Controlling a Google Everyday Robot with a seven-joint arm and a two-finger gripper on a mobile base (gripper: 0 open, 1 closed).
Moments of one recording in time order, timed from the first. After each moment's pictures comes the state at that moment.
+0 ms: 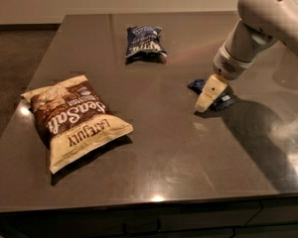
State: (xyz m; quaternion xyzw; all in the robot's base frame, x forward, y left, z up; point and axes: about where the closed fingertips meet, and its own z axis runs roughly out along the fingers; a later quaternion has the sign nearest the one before) arm 0.612 -0.188 0.832 -0.48 0.86 0.05 0.15
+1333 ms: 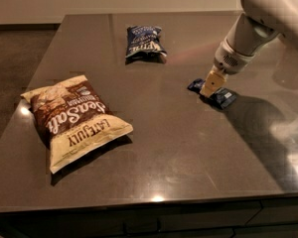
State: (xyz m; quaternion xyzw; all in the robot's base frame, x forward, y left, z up) arm 0.620 -0.190 0.839 -0.48 0.86 0.07 0.15
